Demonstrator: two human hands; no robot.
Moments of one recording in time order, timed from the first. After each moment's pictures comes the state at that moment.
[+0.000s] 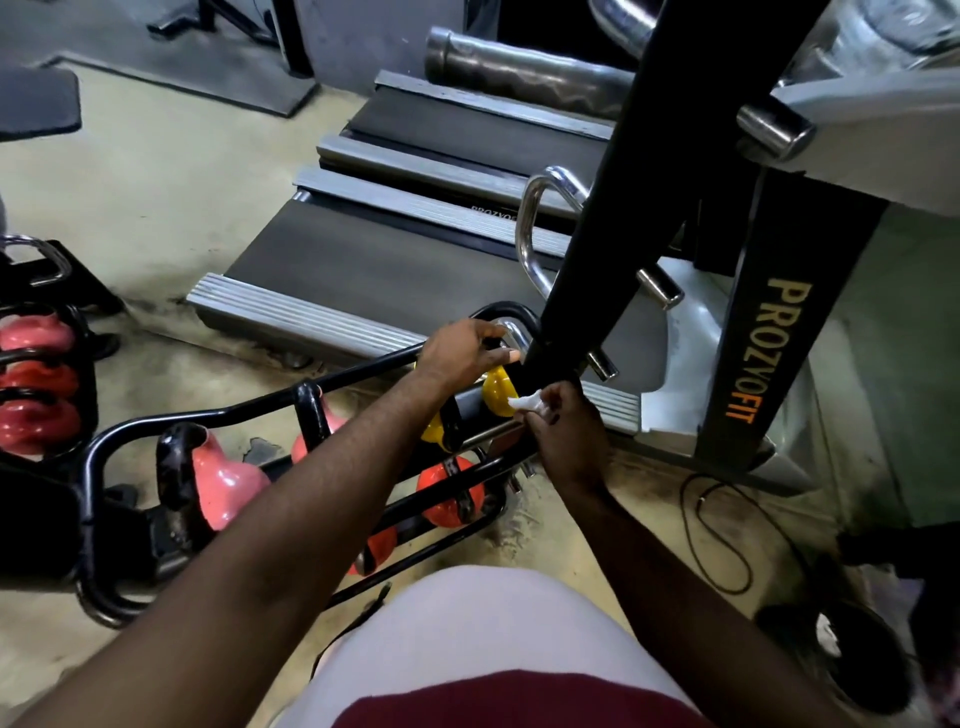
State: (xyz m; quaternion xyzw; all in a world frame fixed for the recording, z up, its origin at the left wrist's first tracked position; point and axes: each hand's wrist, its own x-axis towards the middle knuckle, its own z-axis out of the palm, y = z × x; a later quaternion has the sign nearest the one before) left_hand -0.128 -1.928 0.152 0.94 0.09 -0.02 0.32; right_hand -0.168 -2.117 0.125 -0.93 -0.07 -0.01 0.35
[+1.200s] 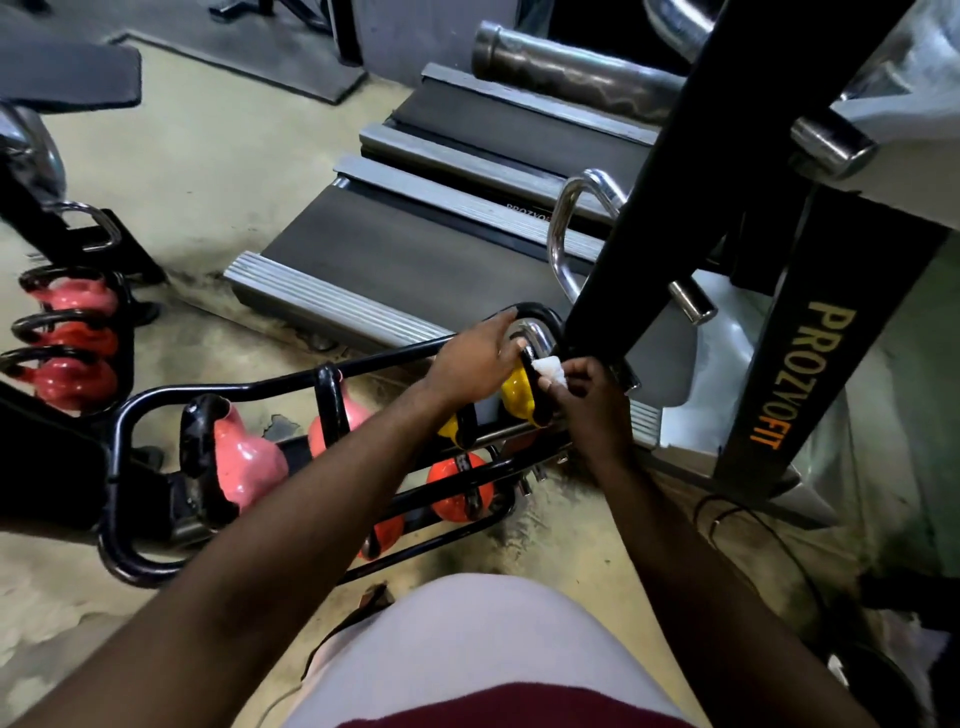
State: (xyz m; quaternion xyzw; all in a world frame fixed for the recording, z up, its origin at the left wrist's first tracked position) left_hand -0.158 -1.944 0.175 0.93 0.09 0.00 0.37; right_hand -0.133 -2.120 0.149 -0.87 -0.04 0.08 0.48
